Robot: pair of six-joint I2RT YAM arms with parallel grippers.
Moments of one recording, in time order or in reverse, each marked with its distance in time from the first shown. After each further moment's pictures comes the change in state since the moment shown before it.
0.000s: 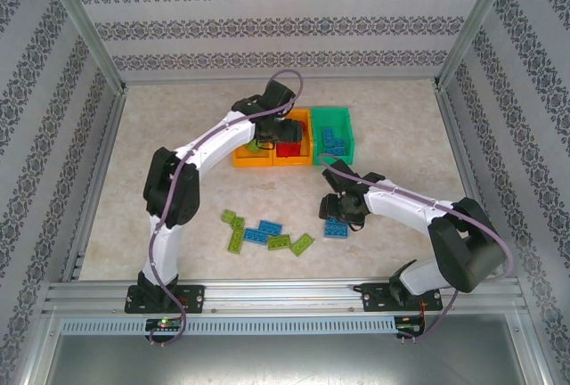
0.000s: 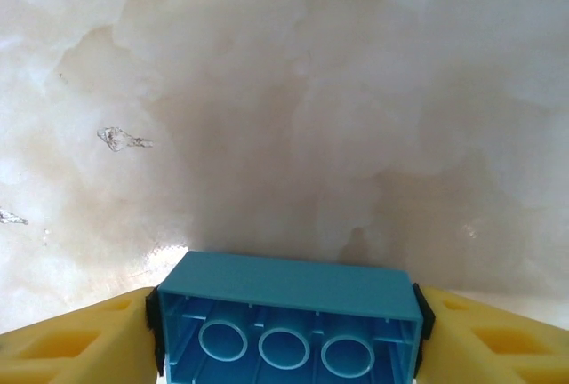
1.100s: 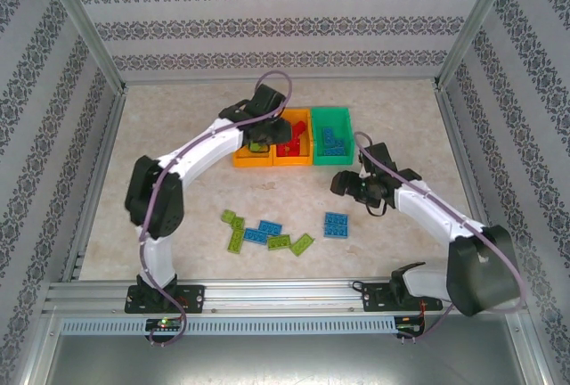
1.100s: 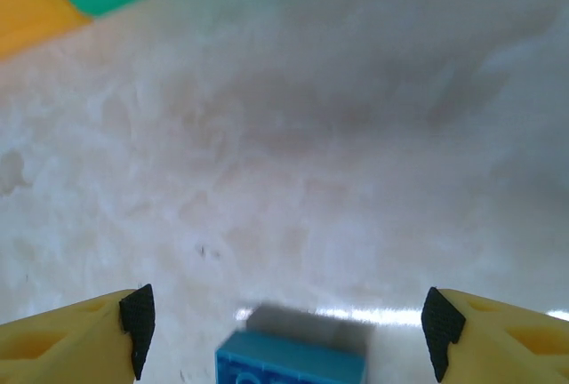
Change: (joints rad) left arm 0.005 -0.072 -0.086 0.111 0.018 -0.051; right arm -0.261 -0.190 -0.050 0.124 -0.184 -0.133
